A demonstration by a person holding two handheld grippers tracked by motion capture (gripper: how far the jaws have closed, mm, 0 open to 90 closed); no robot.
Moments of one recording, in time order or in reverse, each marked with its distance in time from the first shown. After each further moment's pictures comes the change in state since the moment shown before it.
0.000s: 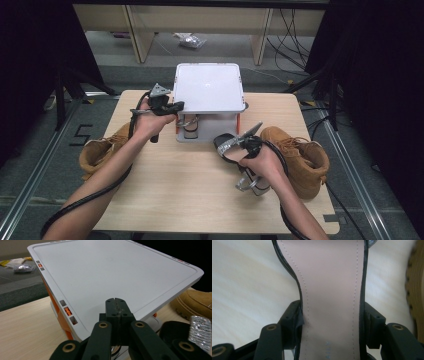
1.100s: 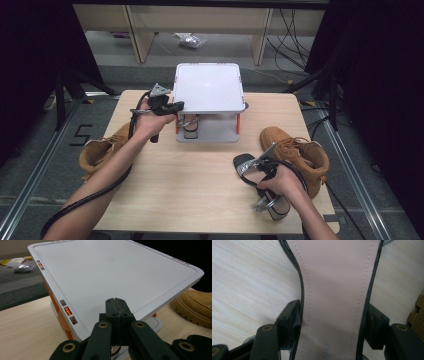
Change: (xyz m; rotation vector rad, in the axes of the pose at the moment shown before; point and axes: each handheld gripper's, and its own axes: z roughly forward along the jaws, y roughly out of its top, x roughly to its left) left arm 0.000 0.000 0.000 0.001 0.003 -0.004; right arm -0.035 -0.069 0.028 0.197 -0.026 -0.048
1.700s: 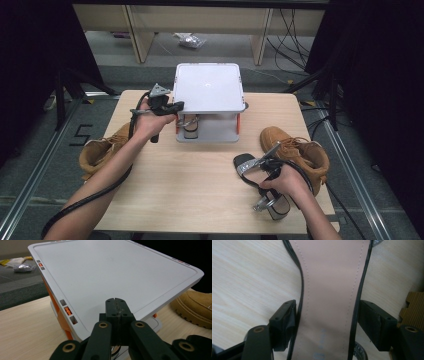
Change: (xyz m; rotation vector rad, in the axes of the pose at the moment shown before) left arm 0.000 -0.001 0.000 -0.005 0.000 -0.009; right arm -0.004 -0.006 -0.010 -0.027 0.037 0.004
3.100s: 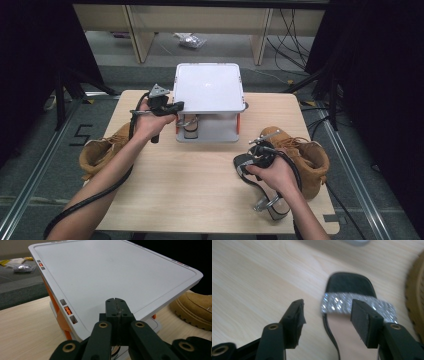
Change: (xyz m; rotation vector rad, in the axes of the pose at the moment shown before) left arm 0.000 -0.002 0.000 -0.015 0.002 -0.010; right arm 0.027 0.019 -0.042 -0.425 0.077 -0.024
